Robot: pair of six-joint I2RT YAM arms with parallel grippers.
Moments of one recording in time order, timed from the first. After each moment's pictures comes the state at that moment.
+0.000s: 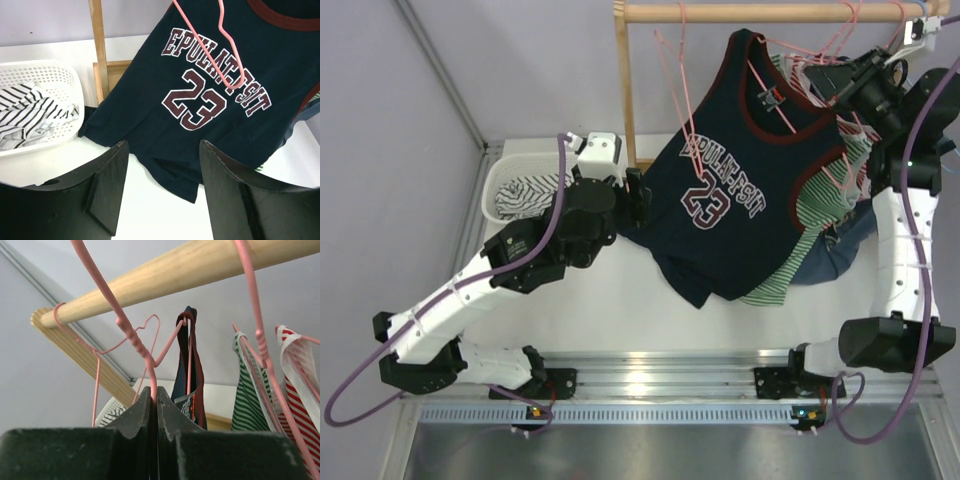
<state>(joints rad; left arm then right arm) -1.10 1.25 1.67 -0.73 -0.72 -0.45 -0.17 1.37 1.68 -0.05 -0.66 0.69</state>
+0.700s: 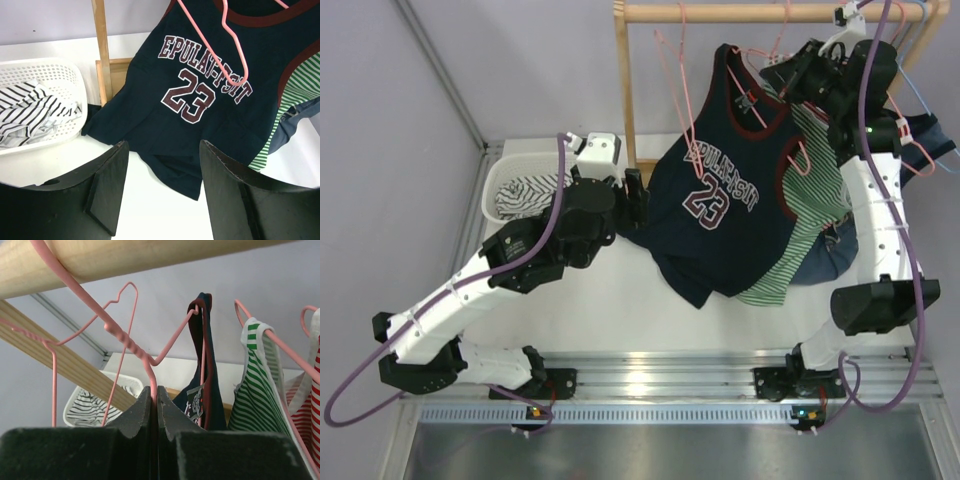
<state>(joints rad) -1.10 1.26 1.68 -0.75 -0.72 -0.45 0.06 1.62 1.98 -0.38 -0.43 0.45</state>
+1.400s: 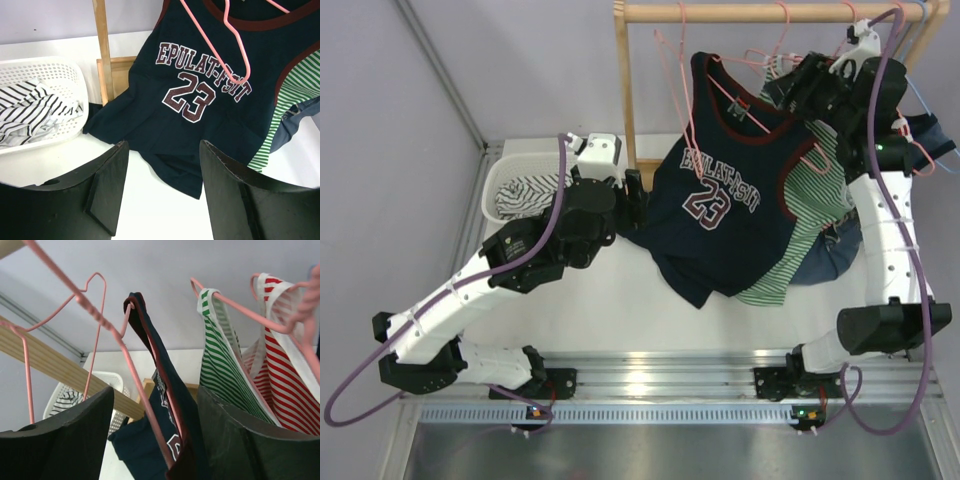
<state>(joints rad) -1.10 1.26 1.68 -0.76 -0.72 -0.45 0.04 1.51 1.85 -0.43 -0.33 0.41</state>
